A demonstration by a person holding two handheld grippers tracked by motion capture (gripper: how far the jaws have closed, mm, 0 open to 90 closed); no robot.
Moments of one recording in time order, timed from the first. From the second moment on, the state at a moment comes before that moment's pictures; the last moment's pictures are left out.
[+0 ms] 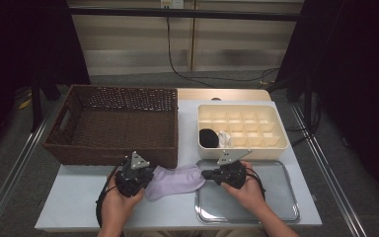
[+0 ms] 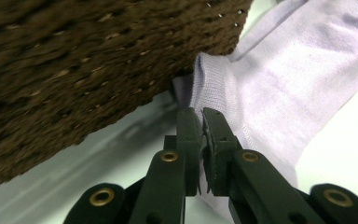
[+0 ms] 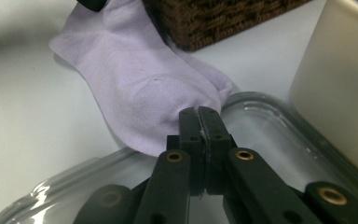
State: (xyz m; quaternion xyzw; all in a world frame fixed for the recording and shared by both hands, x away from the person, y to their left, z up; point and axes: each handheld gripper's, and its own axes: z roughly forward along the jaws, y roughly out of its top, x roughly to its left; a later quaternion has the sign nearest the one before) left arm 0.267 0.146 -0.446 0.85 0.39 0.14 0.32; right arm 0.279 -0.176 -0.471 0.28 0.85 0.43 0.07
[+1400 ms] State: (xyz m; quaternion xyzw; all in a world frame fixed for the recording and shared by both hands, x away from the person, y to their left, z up) left arm 0.267 0.150 -0.447 0.84 0.41 0.13 0.33; right arm 0.284 -0.175 -0.461 0.27 0.85 0.44 0.06
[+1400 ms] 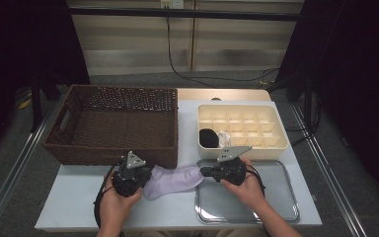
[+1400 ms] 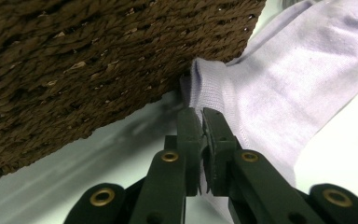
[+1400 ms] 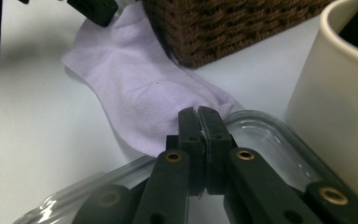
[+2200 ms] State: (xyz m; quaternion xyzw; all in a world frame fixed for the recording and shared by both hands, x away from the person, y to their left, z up) left arm 0.262 0.132 -0.449 0.85 0.37 0.13 0.34; right arm 0.289 -0.174 -0.466 0.28 0.85 0.44 0.06
